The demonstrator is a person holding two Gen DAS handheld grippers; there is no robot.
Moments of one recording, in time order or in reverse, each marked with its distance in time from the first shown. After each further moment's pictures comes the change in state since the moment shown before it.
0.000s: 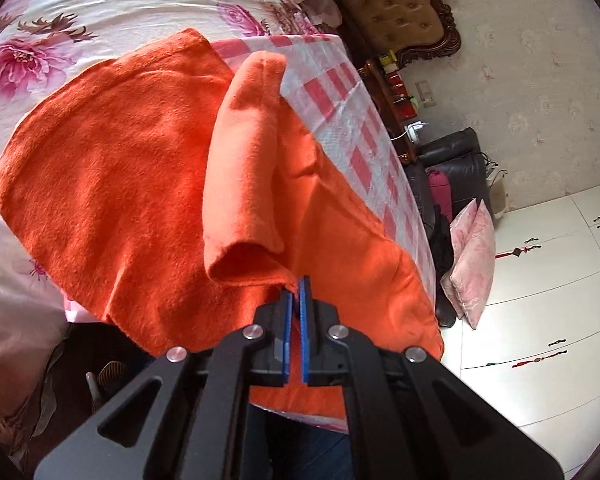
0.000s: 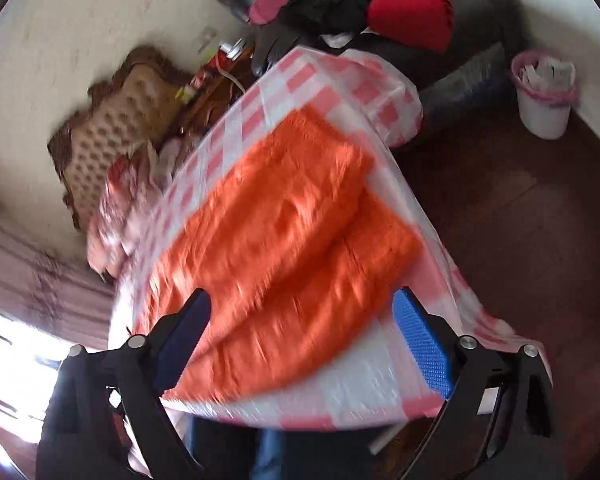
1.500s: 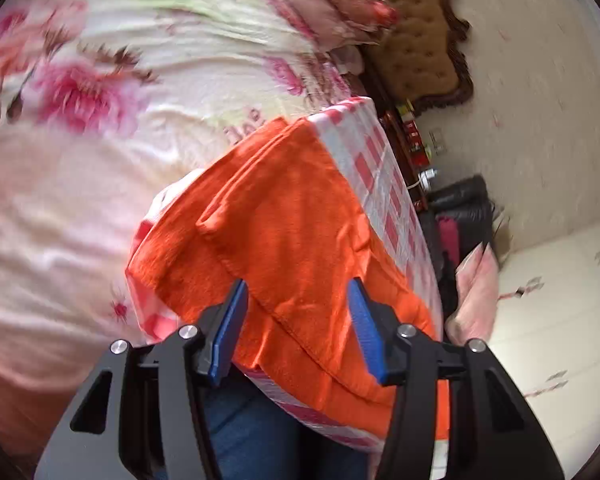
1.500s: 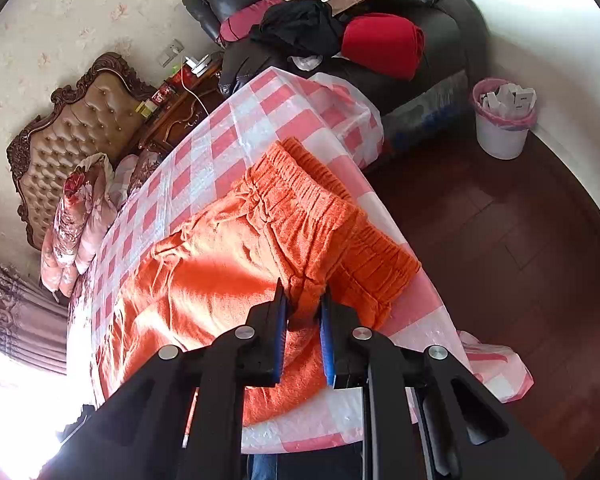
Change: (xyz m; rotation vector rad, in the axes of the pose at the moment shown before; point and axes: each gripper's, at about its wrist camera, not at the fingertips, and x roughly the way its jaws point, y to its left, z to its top) left arm -0.060 0.079 0.043 -0.130 -0.142 -0.002; right arm -0.002 0.030 0.001 -0.014 -0.090 -0.205
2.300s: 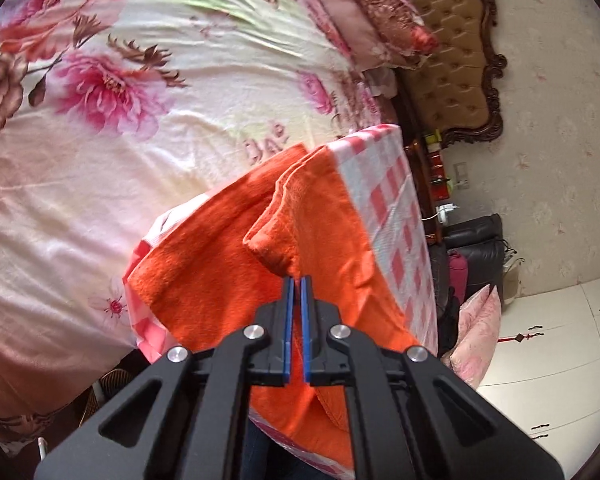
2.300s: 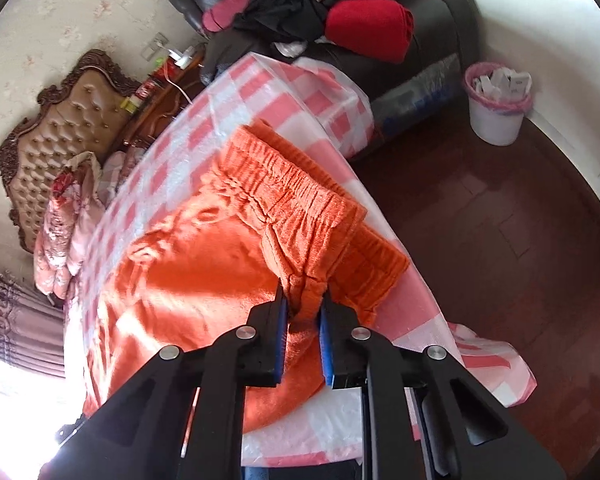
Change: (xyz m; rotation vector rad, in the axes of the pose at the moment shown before) left arm -0.007 -0.022 0.008 -0.076 -0.055 0.074; right arm 0.022 -0.012 0.001 0.025 0.030 -0.016
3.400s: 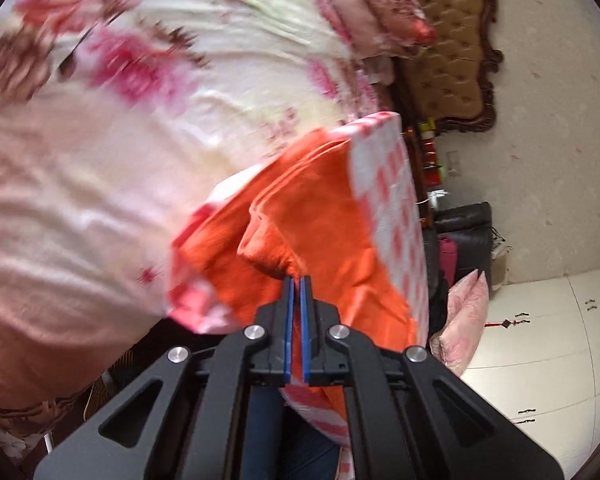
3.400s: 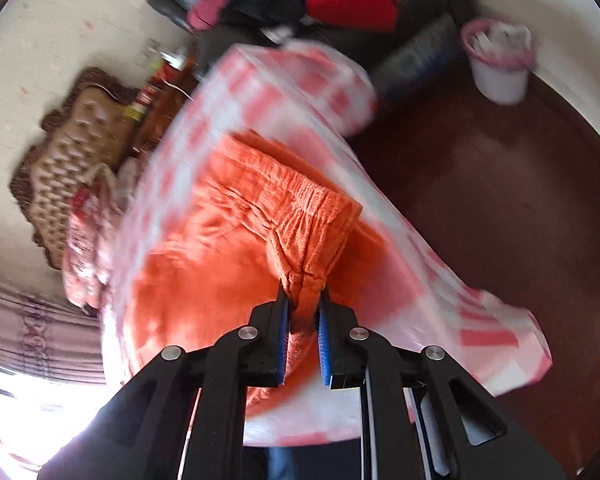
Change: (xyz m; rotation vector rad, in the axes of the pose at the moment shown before) left arm -0.022 0.049 -0.019 -0.036 0.082 -0.033; right arm 0.003 -0.039 0.001 0.121 0.106 0.077
